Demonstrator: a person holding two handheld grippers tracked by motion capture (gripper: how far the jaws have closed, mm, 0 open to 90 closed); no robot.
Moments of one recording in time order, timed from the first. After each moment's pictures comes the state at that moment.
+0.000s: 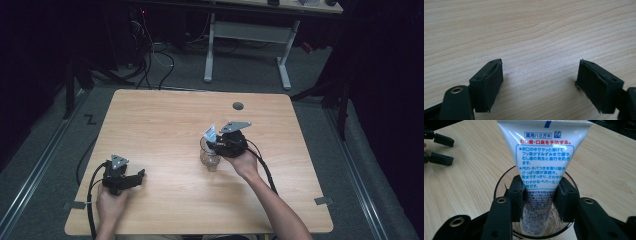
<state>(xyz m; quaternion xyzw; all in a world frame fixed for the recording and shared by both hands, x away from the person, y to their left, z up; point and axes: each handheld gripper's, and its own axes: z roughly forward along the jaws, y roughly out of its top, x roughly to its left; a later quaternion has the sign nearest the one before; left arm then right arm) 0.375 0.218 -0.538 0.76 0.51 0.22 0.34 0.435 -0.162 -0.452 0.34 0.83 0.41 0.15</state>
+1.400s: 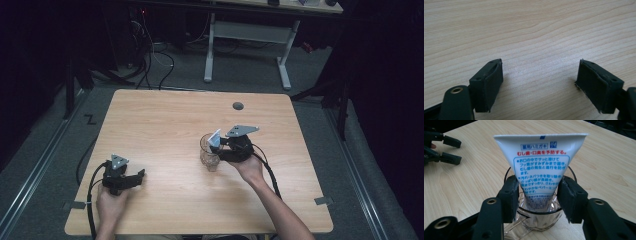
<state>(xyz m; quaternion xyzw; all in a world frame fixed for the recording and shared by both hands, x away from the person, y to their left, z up) 0.375 0.218 -0.538 0.76 0.51 0.22 0.34 0.417 -0.175 -0.447 0.34 0.83 0.42 0.15</state>
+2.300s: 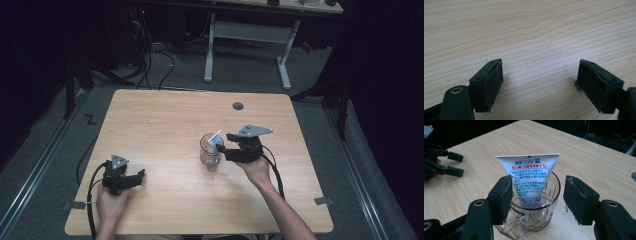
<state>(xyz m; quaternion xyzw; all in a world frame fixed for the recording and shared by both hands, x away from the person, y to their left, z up) 0.375 0.218 -0.538 0.76 0.51 0.22 0.34 0.401 -0.194 -0.430 0.35 0.80 0.46 0.18</state>
